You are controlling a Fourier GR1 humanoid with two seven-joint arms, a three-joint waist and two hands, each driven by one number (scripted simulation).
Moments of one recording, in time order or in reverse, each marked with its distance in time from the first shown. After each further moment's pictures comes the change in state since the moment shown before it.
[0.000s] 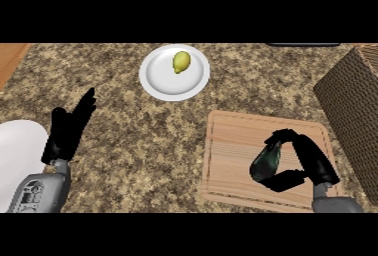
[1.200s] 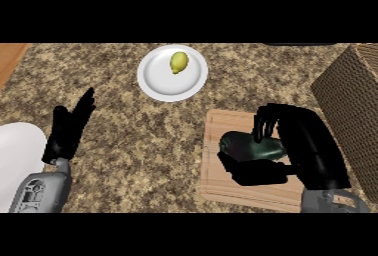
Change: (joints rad) left arm -0.007 -0.008 0.009 0.008 -0.016 0.016 0.011; right arm -0.230 0.153 0.161 -0.543 0.258 0.201 0.544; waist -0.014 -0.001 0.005
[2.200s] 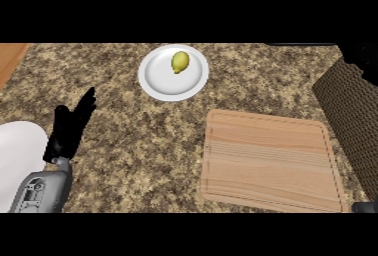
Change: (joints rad) left arm -0.008 -0.001 0.002 0.012 -0.005 -0.010 -0.009; right arm -0.667 -0.222 -0.461 0.017 -0.248 0.215 0.324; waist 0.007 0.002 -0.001
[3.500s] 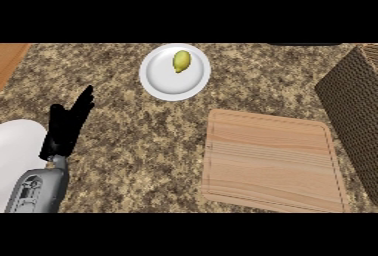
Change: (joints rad) left arm -0.016 0.014 0.023 0.027 0.013 -0.031 -0.027; right arm 0.284 -0.622 -0.216 0.648 0.090 0.033 -0.687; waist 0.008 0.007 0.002
